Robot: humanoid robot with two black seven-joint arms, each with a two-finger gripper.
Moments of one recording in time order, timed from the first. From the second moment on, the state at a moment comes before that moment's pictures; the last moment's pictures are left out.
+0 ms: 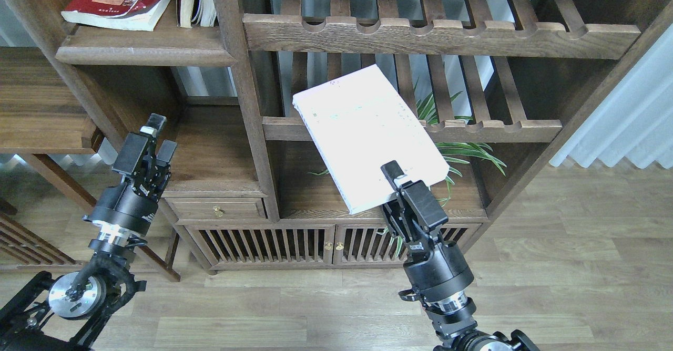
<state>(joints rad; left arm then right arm) -0.07 0.22 -1.18 -1.37 -0.27 -0.49 -0.10 -0.27 0.01 1.03 1.62 0.01 0.58 0.03</state>
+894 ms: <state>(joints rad) -0.07 0.04 -0.89 -1.38 -0.23 -0.49 -0.09 -0.27 0.01 0.96 1.59 0.01 0.58 0.00</state>
